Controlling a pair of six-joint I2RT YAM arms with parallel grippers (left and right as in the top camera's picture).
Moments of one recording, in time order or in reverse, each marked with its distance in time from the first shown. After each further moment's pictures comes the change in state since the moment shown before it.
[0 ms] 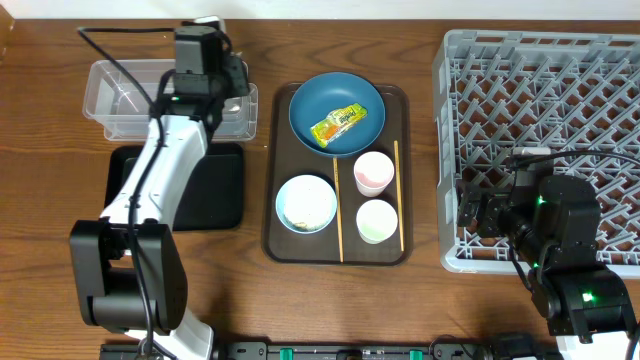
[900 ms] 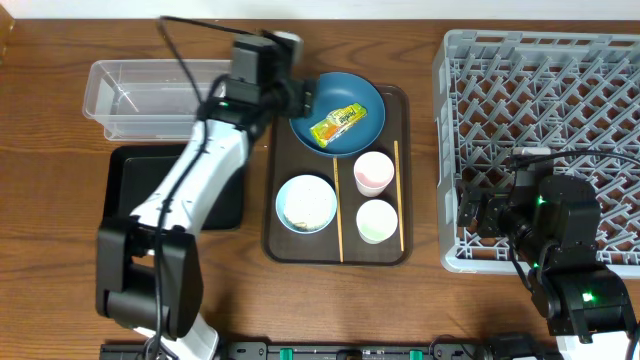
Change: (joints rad) left arm -0.231 0.021 0.000 -0.045 0.202 0.174; right arm 0.000 0.000 0.000 -0.001 0.000 0.000
